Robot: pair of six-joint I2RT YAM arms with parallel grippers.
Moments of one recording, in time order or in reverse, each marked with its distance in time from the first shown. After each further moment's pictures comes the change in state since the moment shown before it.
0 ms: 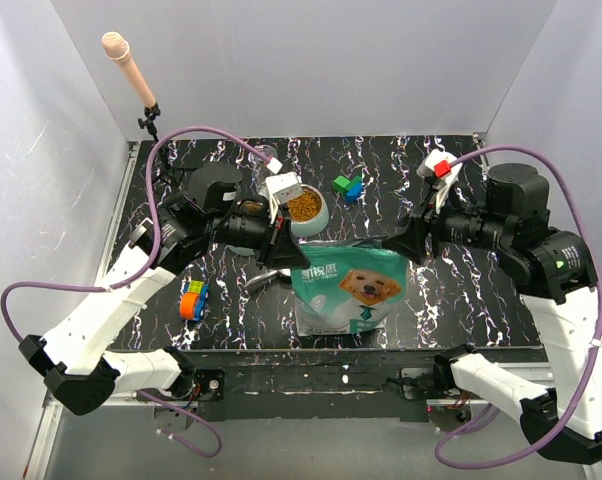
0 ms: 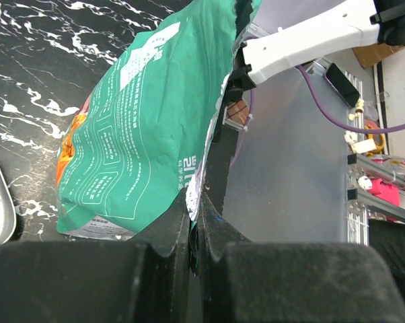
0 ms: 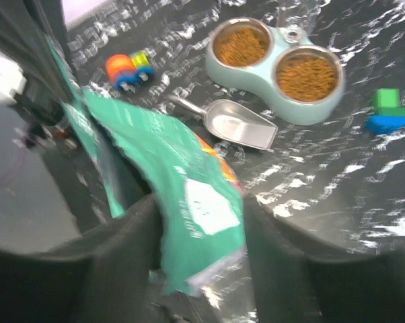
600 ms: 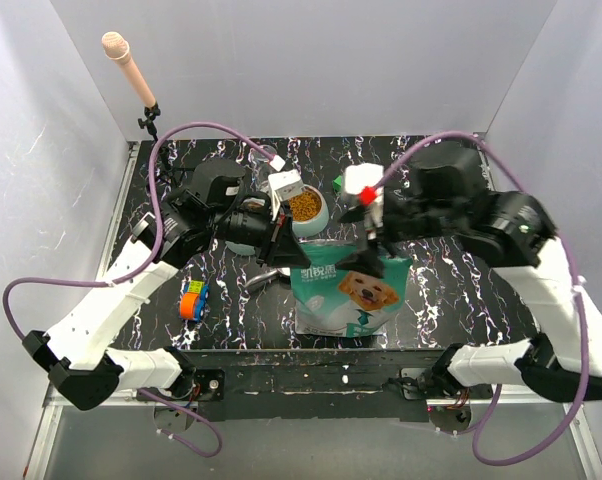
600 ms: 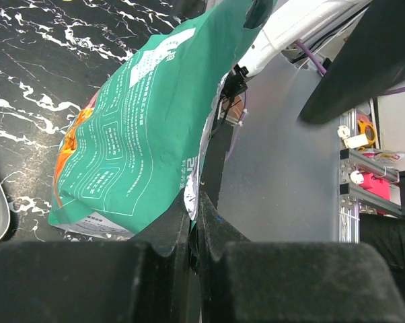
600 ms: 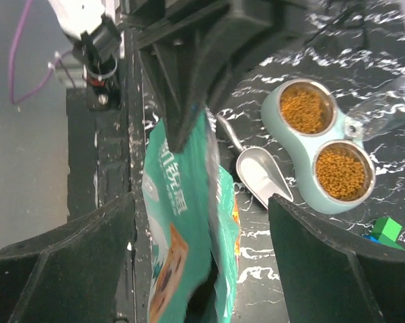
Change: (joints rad) left arm 0.004 0.028 0.039 -0.047 0.046 0.003; right arm 0.388 0.243 0.329 -0.104 0.026 -0.275
